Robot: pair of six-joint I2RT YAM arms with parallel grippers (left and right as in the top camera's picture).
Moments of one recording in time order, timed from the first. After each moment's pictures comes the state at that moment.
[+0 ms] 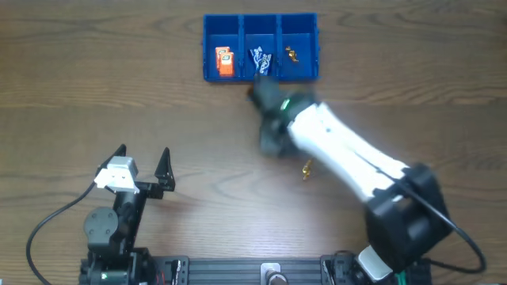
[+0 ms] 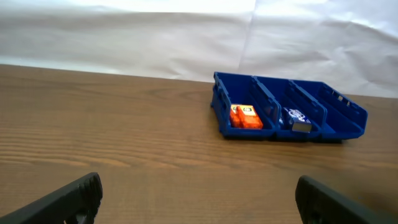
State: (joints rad) left arm -0.02 0.01 0.02 -0.11 0.15 -0.14; right arm 0.58 1.75 1.38 -1.04 0.06 0.59
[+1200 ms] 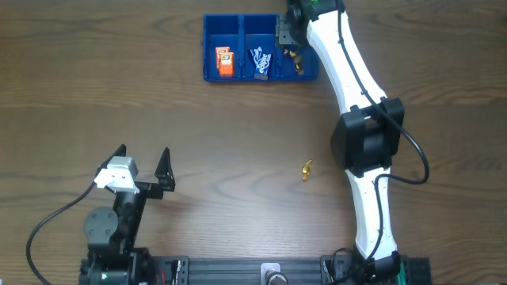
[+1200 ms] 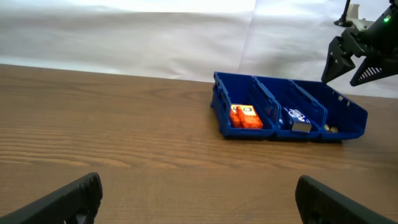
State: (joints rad) left arm -0.02 0.01 0.02 -0.11 0.15 -0.14; right arm 0.30 2.40 2.37 -1.13 0.15 0.31
